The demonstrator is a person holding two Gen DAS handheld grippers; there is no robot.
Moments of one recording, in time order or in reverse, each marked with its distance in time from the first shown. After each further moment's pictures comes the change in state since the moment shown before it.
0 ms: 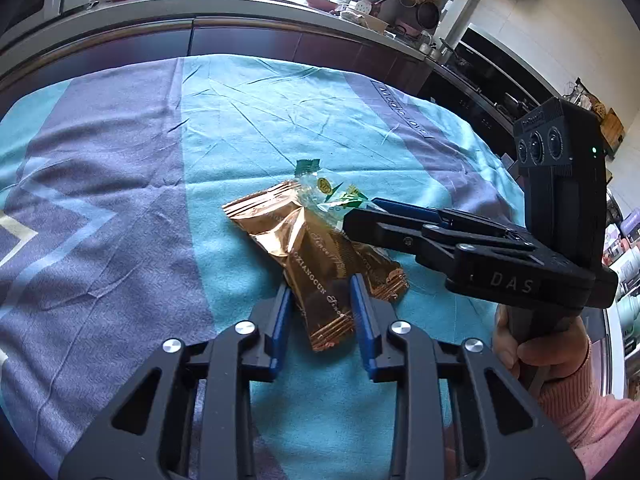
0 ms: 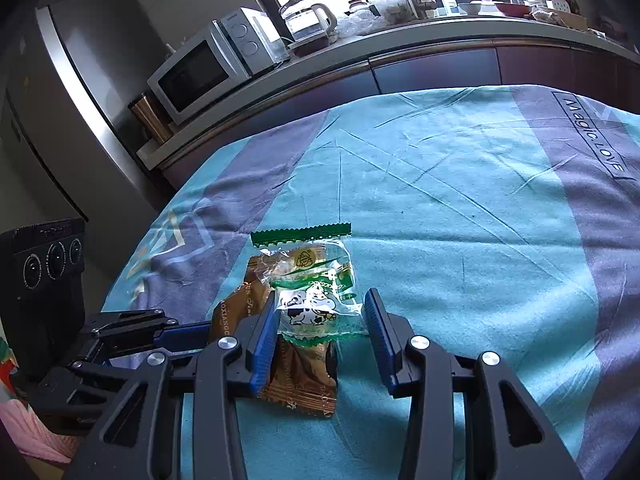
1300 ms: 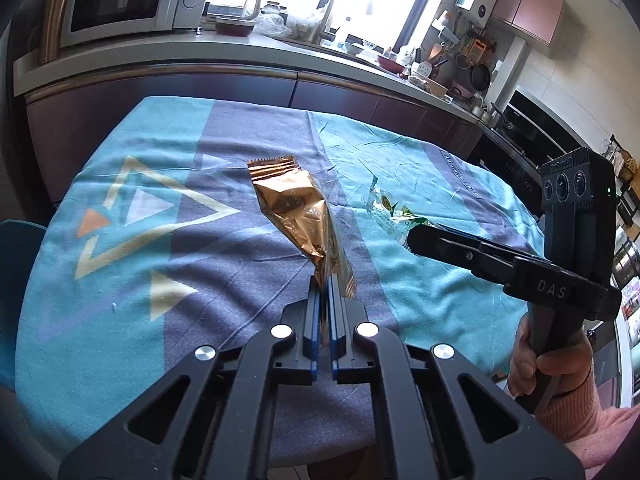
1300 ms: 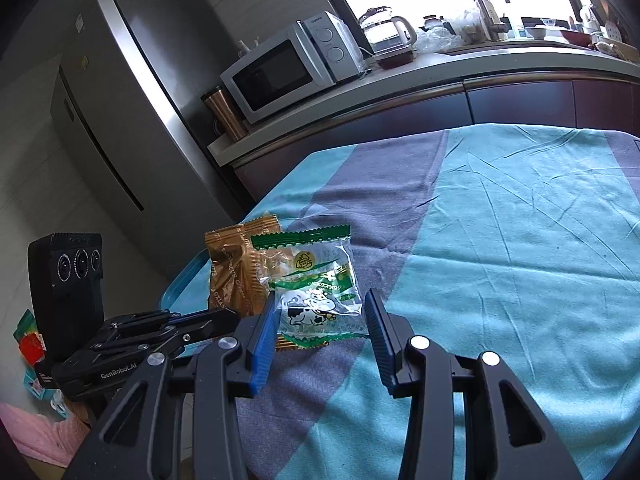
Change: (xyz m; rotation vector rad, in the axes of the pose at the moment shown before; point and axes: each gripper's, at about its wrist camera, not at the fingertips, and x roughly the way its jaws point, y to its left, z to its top) left arm -0.127 0.081 -0.048 -0.127 -0.210 0.166; right arm 0.011 0.102 0.000 -0.103 -0.047 0.177
